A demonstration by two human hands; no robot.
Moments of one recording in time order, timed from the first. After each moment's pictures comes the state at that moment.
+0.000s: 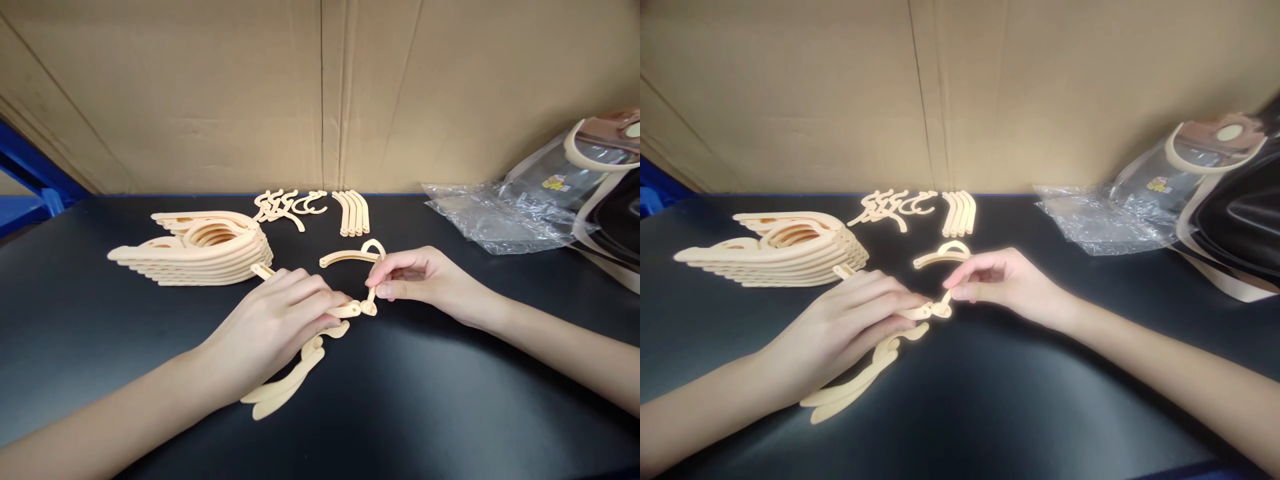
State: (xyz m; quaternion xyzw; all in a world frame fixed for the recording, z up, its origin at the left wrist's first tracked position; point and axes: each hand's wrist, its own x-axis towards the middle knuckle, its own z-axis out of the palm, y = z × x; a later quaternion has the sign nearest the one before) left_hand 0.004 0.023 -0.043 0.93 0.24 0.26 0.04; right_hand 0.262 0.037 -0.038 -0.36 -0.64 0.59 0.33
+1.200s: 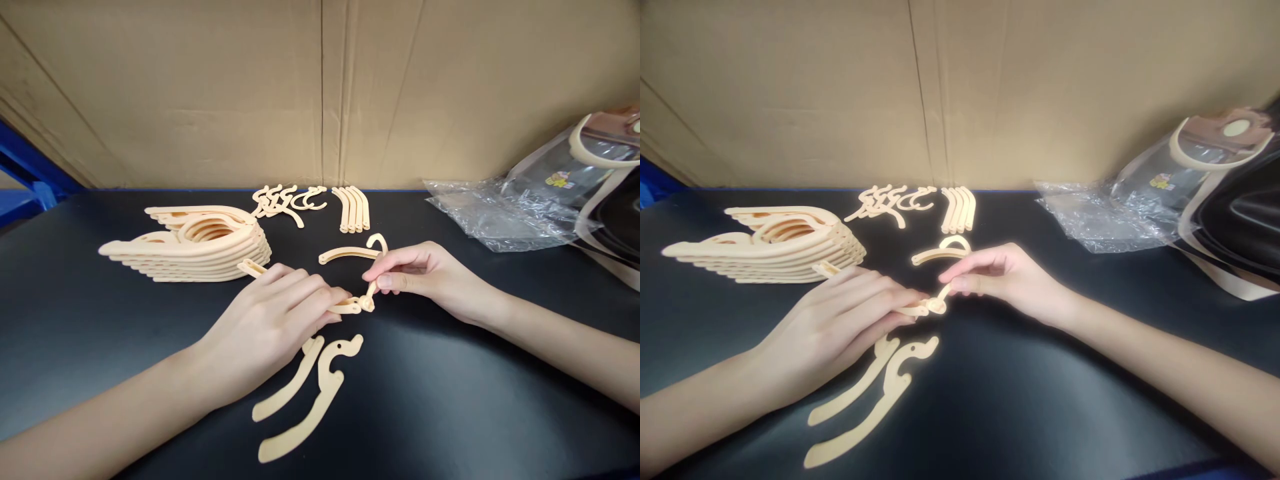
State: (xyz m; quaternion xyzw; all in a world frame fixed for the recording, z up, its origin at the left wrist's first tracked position) left_hand 0.006 0.022 -0.041 0.94 0.20 0.28 -0.06; right_hand 0.262 0.038 -0.040 -0.35 -0.64 0.59 0.34
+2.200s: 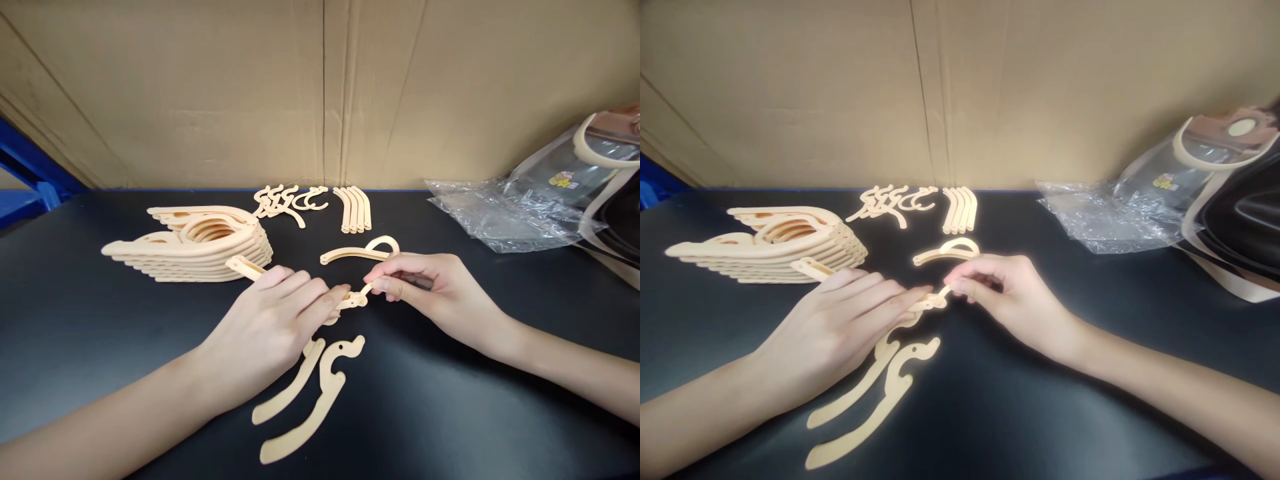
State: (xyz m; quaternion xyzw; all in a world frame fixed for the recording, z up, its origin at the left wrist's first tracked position) left_hand 0.007 0.020 -0.037 0.94 0.22 0.23 -0.14; right_hand 0.250 0.017 -0.037 -0.43 -0.71 0.41 0.37
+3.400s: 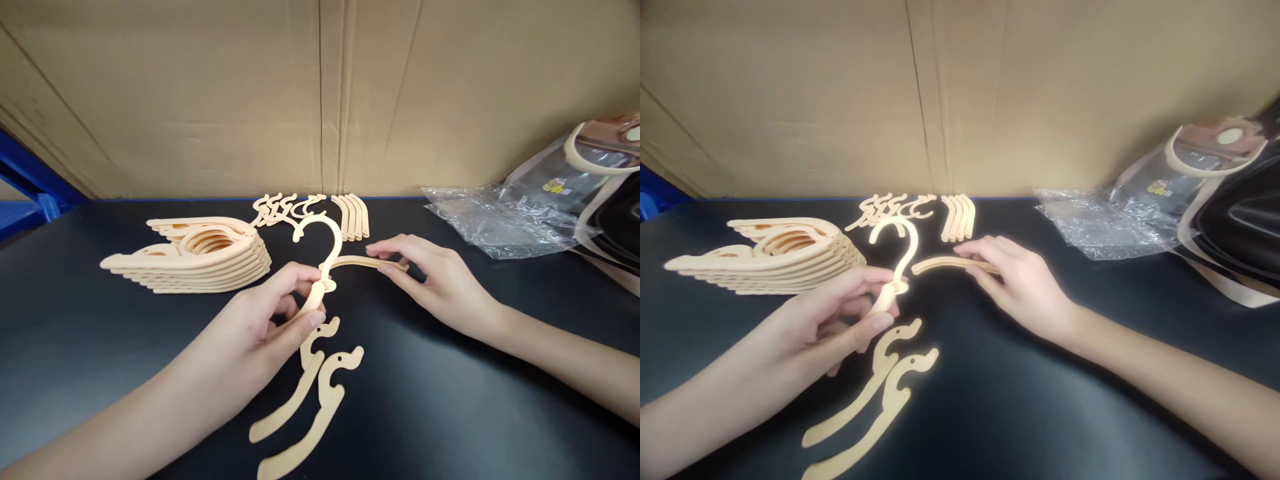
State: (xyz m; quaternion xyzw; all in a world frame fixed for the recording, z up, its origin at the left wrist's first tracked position) left_hand 0.001 0.011 -0.027 0.79 0.40 0.31 0.34; right_hand 0.267 0.035 -0.044 -0.44 -0.83 0.11 0.32
